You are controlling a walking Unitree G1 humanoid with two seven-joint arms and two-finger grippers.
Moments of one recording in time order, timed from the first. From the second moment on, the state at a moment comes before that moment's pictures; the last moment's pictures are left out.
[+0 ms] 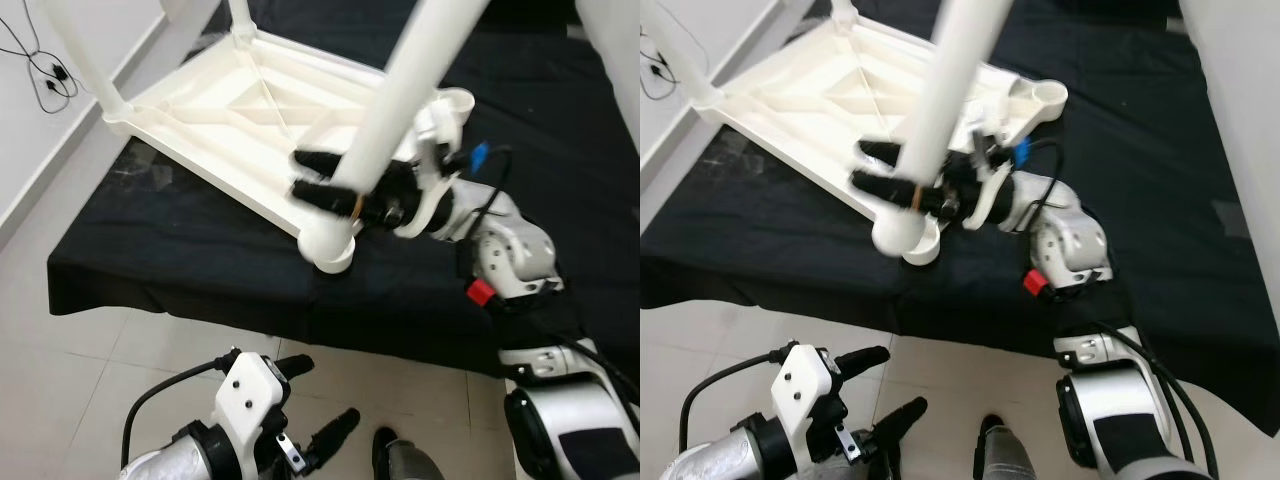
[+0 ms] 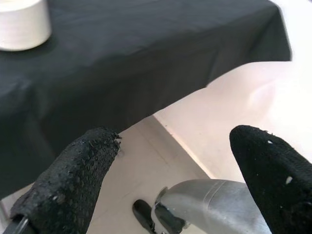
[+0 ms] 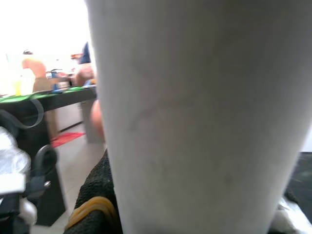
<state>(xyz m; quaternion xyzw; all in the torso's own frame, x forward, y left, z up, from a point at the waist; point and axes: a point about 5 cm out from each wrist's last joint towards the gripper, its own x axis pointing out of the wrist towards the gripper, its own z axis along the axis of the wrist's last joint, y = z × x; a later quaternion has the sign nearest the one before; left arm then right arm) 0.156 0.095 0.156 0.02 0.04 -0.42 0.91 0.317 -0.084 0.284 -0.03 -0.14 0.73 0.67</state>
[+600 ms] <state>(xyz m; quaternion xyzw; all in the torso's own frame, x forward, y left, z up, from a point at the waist) 0.136 0.088 0.168 0.00 0.00 -0.43 0.90 0.334 -0.049 0.301 -0.15 -0.17 0.71 0.67</state>
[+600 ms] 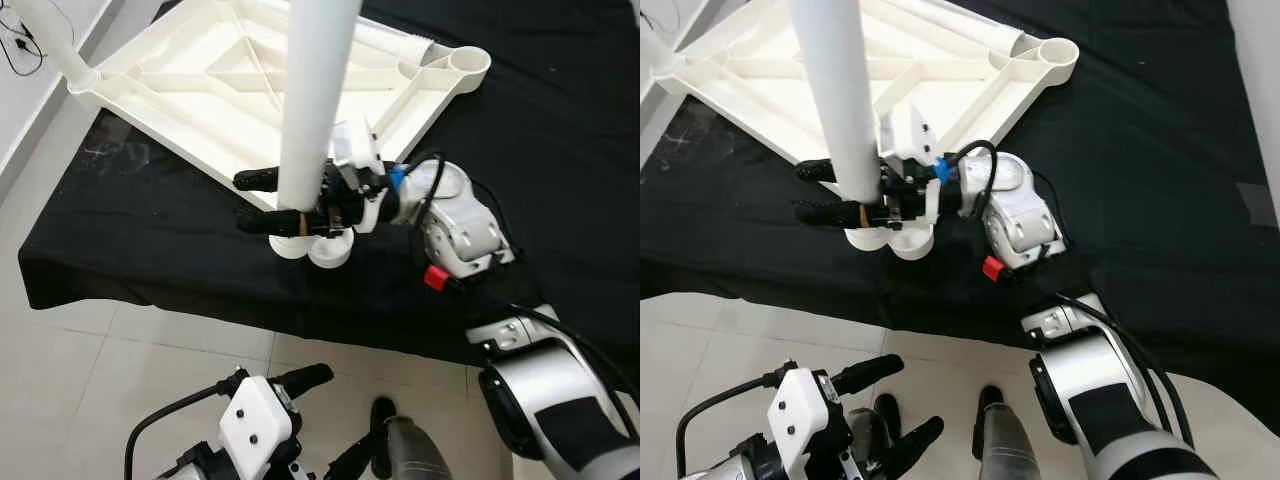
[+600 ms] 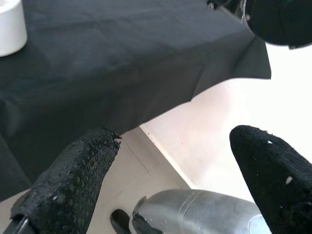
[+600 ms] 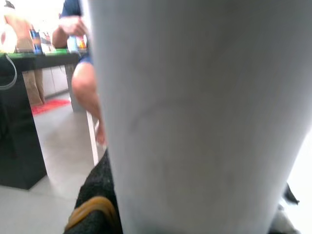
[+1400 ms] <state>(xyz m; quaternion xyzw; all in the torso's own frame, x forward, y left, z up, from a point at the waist) 0.132 0.084 0.172 0.00 -0.01 -0.42 0.91 0.341 -0.071 0.324 -0.18 -0.16 0.77 0.60</state>
